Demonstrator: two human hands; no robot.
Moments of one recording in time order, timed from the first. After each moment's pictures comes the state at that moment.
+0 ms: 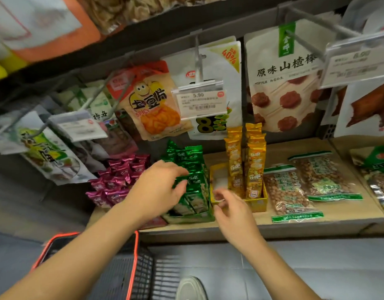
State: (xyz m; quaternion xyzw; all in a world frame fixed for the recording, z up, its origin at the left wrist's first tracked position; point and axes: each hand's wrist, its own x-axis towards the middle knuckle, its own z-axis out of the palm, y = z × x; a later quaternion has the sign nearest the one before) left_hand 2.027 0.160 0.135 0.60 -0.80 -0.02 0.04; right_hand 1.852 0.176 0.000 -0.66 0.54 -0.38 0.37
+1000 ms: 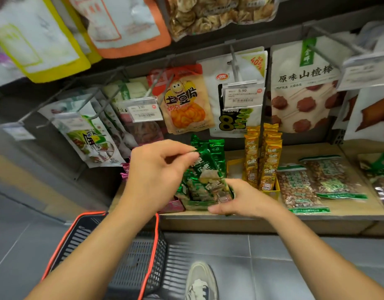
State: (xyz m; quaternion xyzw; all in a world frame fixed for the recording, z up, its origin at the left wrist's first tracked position) left_hand 2.022 0.252 0.221 0.58 -0.68 -0.09 0.44; right_hand 1.854 0.185 0.087 -0.73 0.39 -0.17 0.53
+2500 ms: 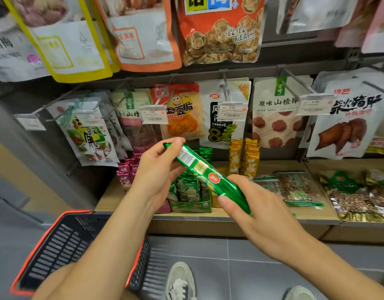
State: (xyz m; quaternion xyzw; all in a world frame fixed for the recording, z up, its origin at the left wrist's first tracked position) left_hand 2.019 0.264 0.211 0.50 -0.37 -0.49 0.61; right_hand 1.807 0.300 0.178 -0.81 0.48 -0.26 0.20
